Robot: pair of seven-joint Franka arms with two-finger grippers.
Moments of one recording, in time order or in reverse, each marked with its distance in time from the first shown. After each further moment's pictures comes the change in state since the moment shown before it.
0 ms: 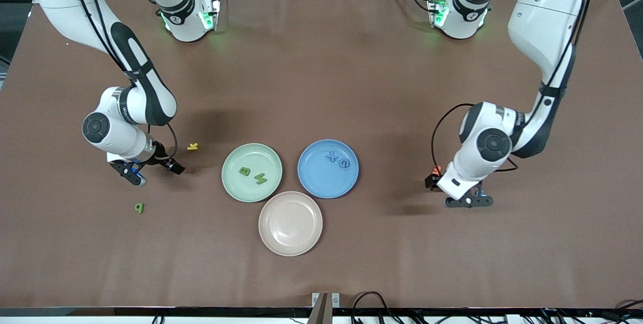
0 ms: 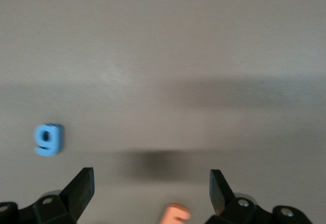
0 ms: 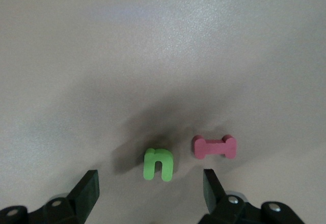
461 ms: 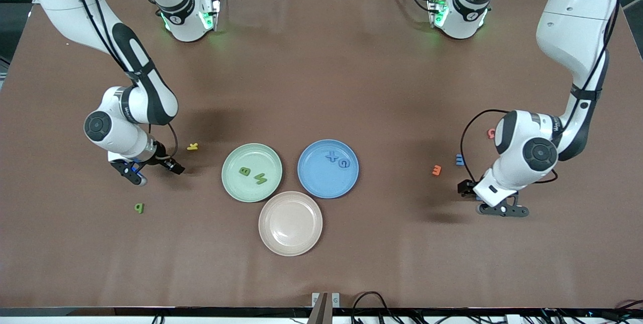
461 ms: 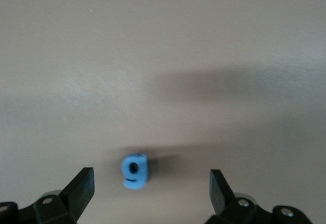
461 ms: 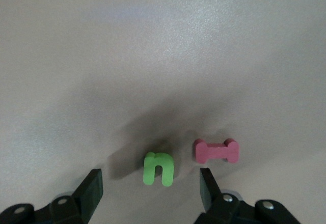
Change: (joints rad) left arm 0.136 0.030 0.000 0.029 0.000 0.028 0.238; right arm 0.000 0.006 0.001 -0.011 0.000 0.035 0.001
